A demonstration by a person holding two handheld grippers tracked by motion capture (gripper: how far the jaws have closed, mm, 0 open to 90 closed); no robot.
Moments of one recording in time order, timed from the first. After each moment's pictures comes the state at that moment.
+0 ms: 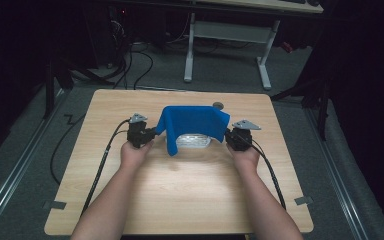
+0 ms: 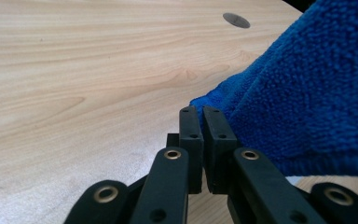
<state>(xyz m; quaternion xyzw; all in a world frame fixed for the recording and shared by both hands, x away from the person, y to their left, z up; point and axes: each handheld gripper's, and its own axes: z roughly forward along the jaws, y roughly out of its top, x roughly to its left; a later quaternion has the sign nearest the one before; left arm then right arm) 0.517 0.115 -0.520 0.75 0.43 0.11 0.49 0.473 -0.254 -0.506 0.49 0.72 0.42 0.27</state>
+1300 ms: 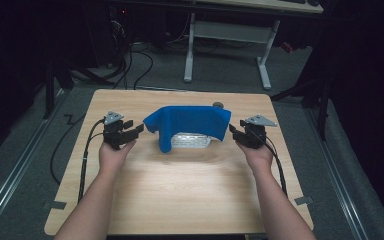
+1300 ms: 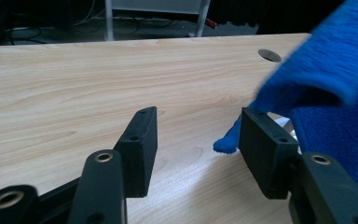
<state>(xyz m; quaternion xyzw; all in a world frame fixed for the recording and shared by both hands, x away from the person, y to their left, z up) 0.479 0.171 -0.475 0.71 0.46 0.19 0.49 0.457 -0.281 -0.464 0.49 0.70 0.42 0.30</state>
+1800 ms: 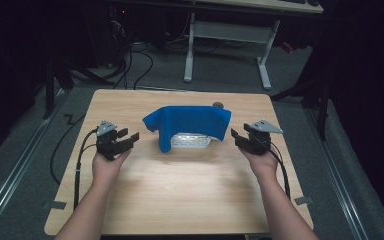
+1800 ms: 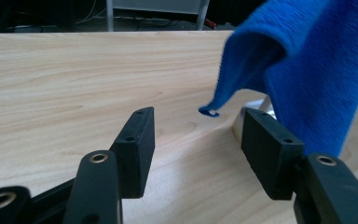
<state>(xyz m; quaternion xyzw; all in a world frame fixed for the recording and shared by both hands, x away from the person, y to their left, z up) 0.443 0.183 -0.478 0.71 0.47 0.19 0.49 0.428 -0.283 -0.454 0.48 0.71 0.42 0.31</state>
